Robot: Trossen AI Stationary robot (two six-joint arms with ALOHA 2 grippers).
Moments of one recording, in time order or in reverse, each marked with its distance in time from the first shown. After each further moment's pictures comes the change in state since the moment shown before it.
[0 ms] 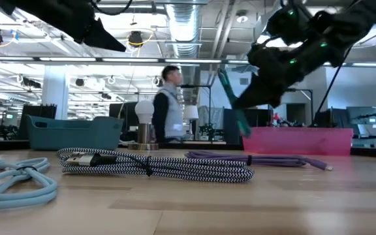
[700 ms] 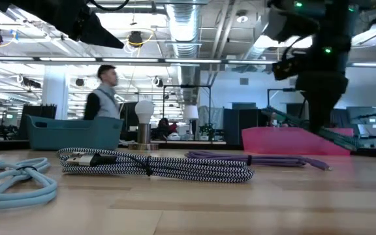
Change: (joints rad) left arm -0.099 0.000 0.000 -0.023 -0.001 -0.020; right arm 0.315 0.136 0.361 -1.213 0.207 0.506
